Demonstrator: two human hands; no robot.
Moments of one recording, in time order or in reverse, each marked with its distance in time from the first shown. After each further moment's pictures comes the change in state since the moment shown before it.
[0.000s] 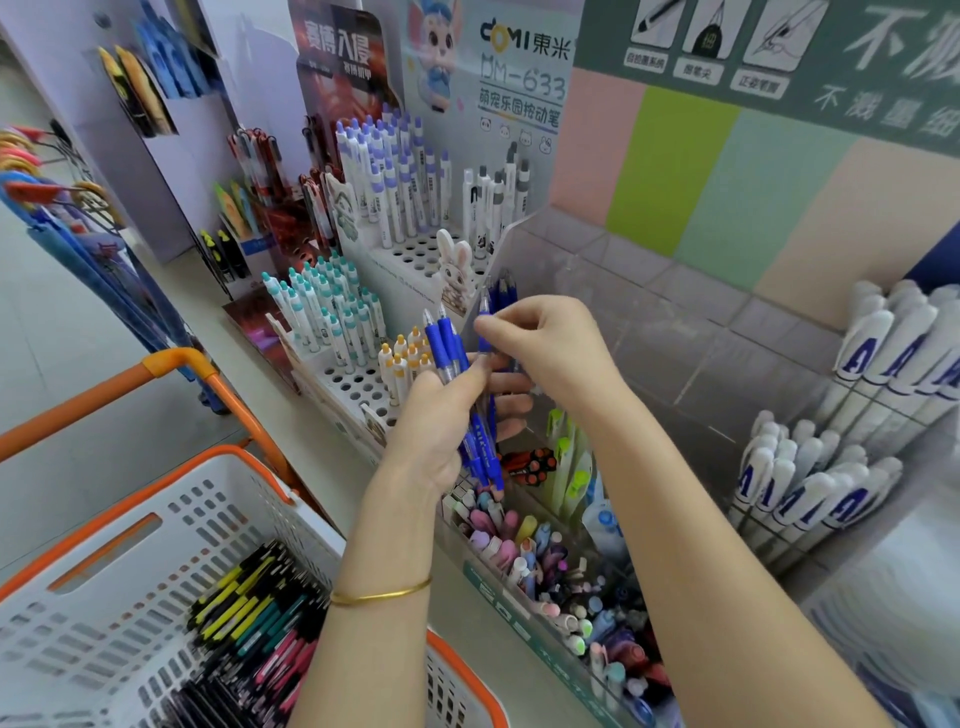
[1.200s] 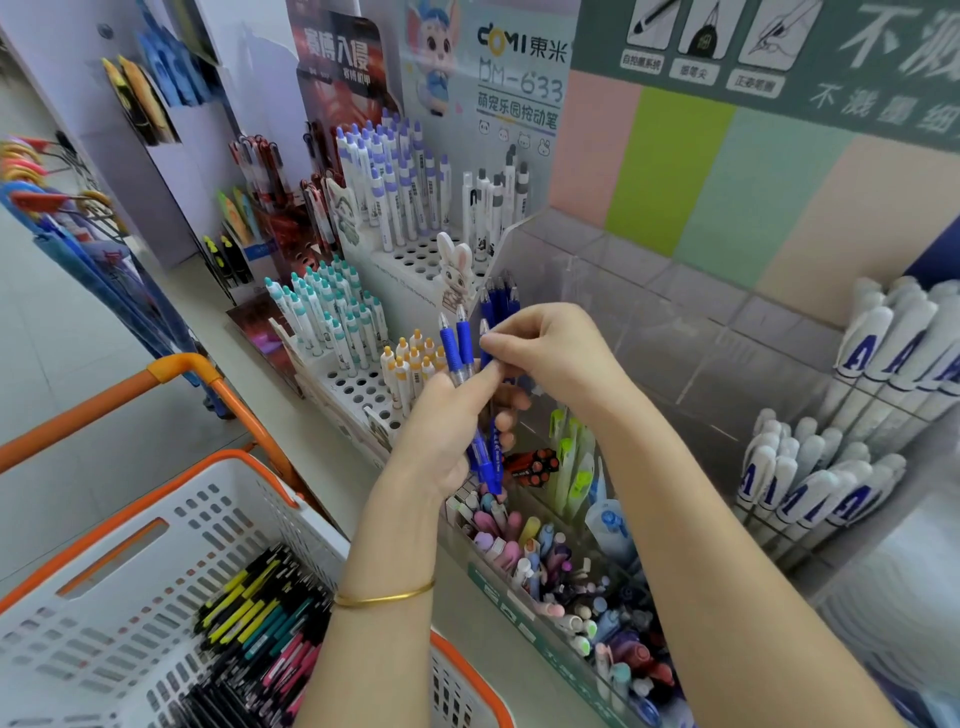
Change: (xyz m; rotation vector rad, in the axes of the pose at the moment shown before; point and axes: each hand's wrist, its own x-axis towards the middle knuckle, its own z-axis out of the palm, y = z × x) left_hand -0.001 0.000 0.001 0.023 -0.093 -0.011; right_hand -0.003 0.000 -0.005 0.022 -0.111 0.035
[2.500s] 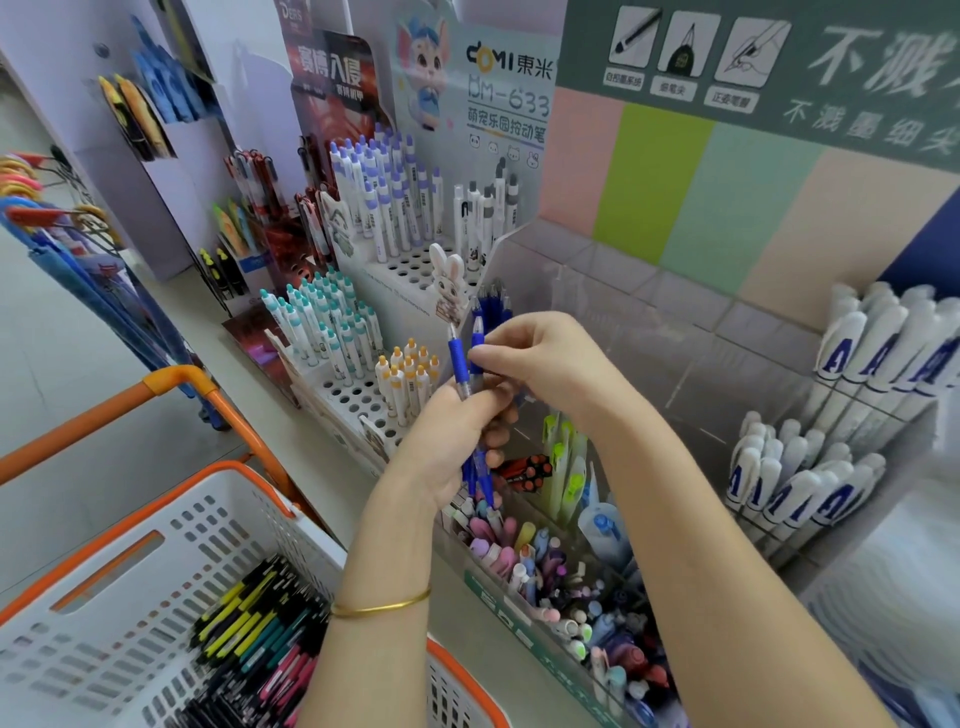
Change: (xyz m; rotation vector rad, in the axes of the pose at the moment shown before) left_hand -0.002 0.001 0.002 0.131 -0.014 -0.027; right_hand -0.009 -0.006 -0.005 0.074 -0.056 -0.002
